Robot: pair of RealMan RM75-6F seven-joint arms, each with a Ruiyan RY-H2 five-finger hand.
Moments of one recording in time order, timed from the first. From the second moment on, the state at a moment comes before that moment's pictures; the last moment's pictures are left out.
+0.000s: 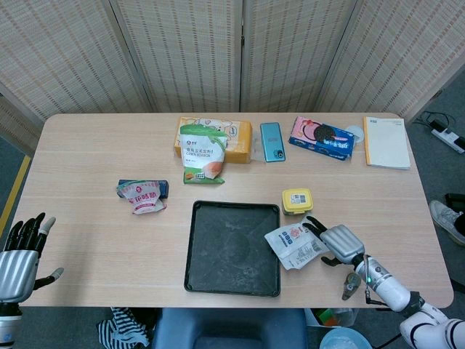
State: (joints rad) left arm -0.08 -1.16 -0.03 -1.60 1.53 1.52 0.19; right arm 0.53 -1.33 -0.08 -1.35 -1.53 0.87 0.08
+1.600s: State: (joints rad) left arm -0.08 -1.15 -0.03 -1.61 1.53 1.51 0.17; right arm 0.58 -1.47 -0.03 -1.18 -1.43 0.79 0.11
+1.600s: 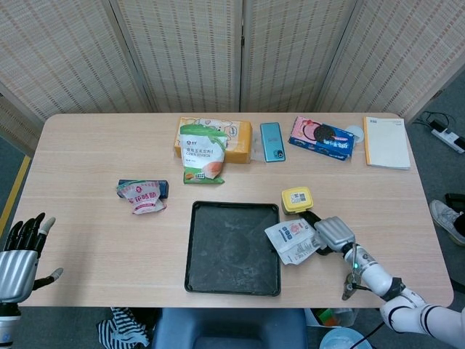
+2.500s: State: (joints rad) left arm -0.08 -1.15 -0.03 -1.61 1.53 1.52 0.18; right arm 0.49 -1.56 -0.01 -1.07 -1.48 1.03 0.09
